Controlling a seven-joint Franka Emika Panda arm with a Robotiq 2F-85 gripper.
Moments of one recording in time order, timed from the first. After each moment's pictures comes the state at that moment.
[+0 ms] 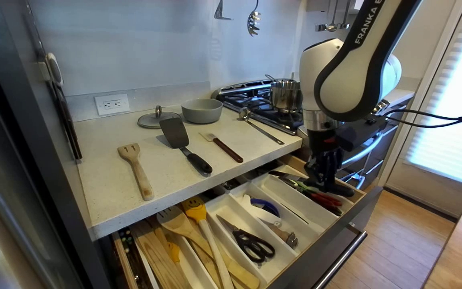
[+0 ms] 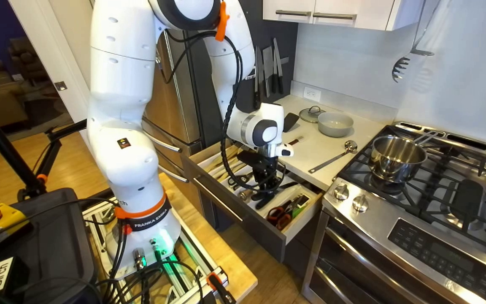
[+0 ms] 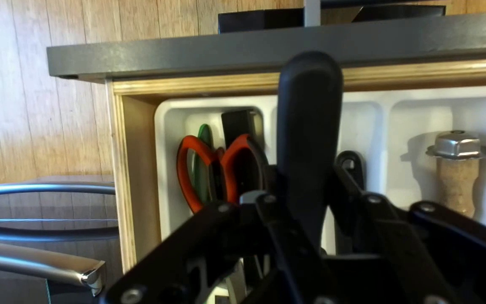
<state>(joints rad) -0.03 0.34 -0.11 -2.54 -0.33 2.70 0.15</state>
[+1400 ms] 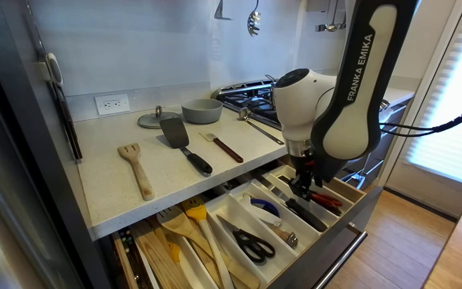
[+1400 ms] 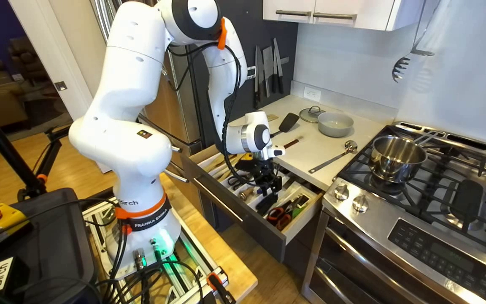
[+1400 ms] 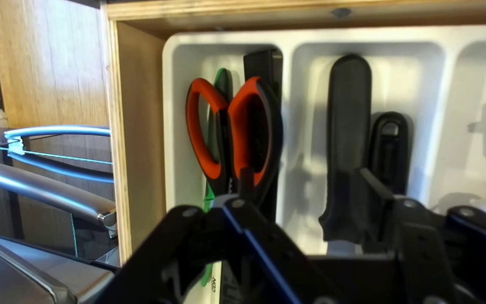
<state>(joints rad) 0.41 0.56 -0.44 -2.46 -0.56 2.86 0.49</state>
